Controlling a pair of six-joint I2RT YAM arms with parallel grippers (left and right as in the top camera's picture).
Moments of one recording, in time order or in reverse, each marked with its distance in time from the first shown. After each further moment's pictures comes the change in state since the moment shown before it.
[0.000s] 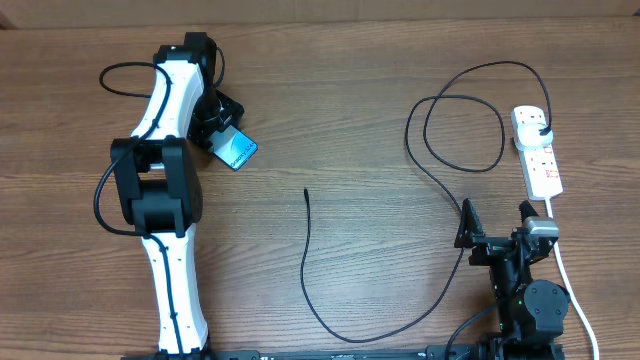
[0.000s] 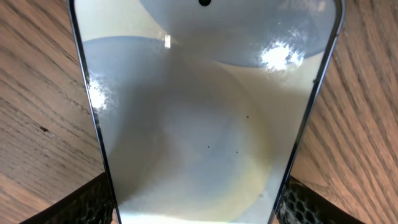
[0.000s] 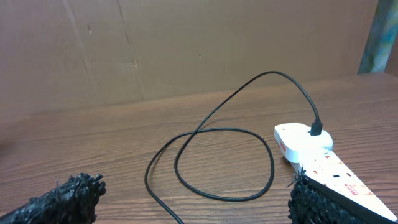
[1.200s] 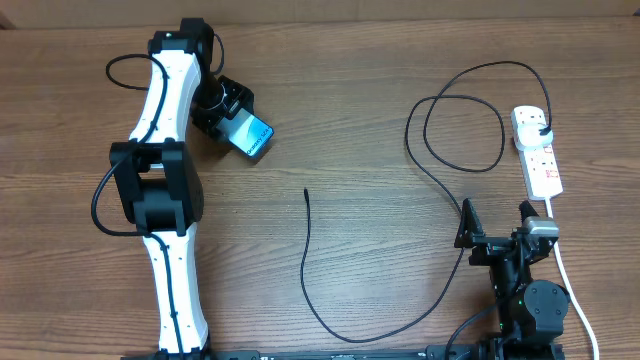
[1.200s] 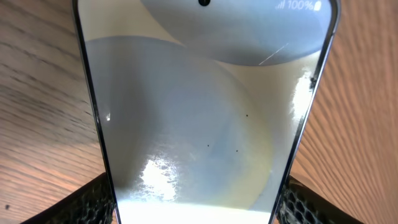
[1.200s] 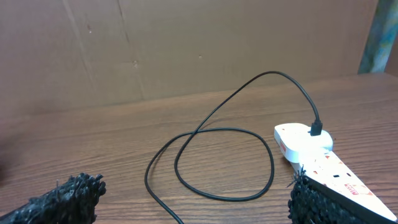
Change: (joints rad) left arm -0.001 0.013 0.143 -0.101 0.255 0.027; right arm 0.000 0.000 0.000 0.000 0.000 0.000
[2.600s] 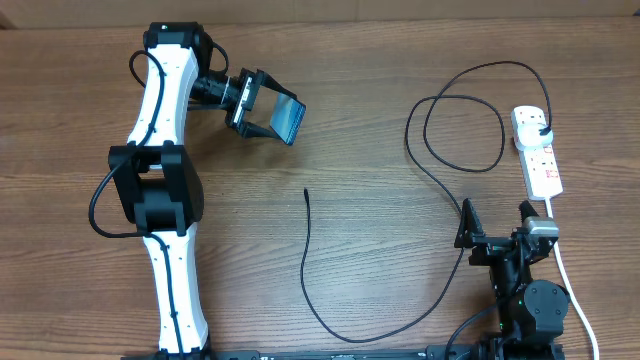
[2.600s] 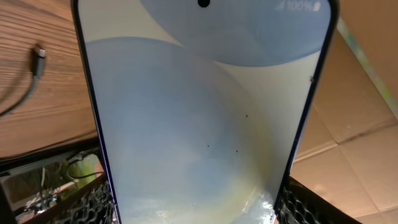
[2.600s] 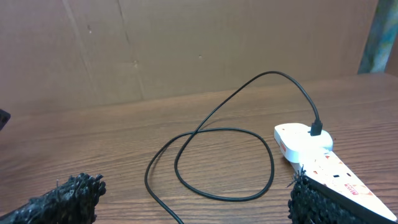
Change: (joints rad) left arm 0.000 0.002 0.071 -0.339 0.797 0.220; right arm 0.000 0.000 0.000 0.000 0.000 0.000
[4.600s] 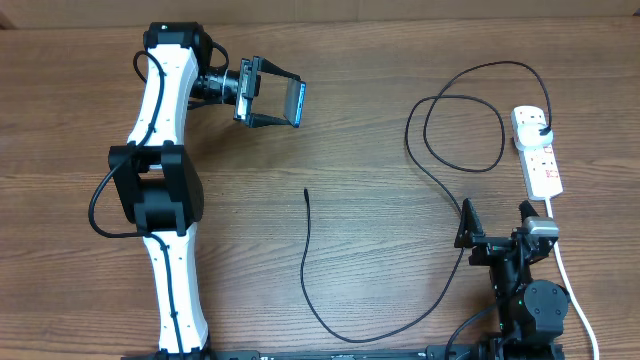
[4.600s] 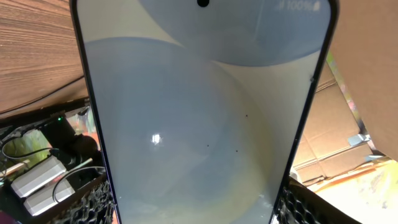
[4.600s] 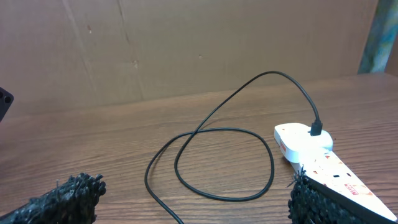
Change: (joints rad) left arm 0.000 0.000 0.000 0.000 0.223 -0.039; right arm 0.000 0.000 0.000 0.000 0.000 0.000
